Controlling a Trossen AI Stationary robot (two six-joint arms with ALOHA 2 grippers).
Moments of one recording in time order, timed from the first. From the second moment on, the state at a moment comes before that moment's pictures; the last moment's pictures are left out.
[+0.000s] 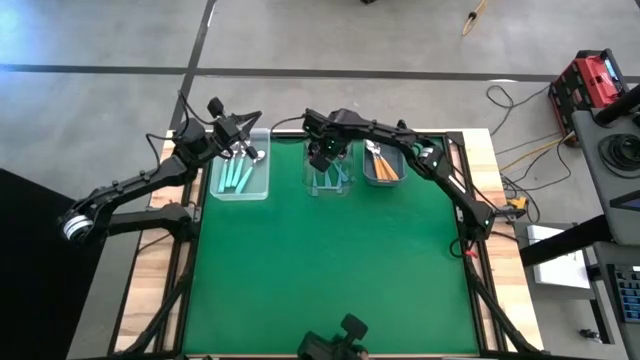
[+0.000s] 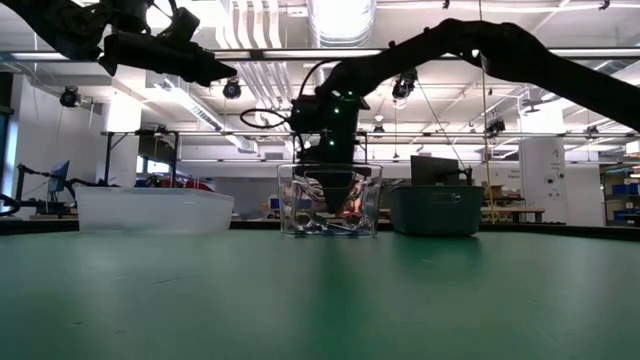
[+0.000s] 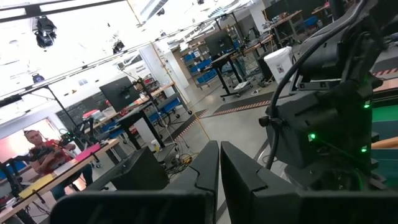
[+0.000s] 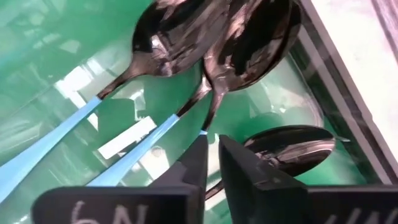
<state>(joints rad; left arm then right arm) 0.78 0.96 0.55 0.53 0.10 0.50 -0.50 2.44 2.26 -1.12 0.12 0.10</state>
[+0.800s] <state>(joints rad) 0.78 0.96 0.55 0.53 0.10 0.50 -0.50 2.45 2.22 -1.09 0.09 -0.20</state>
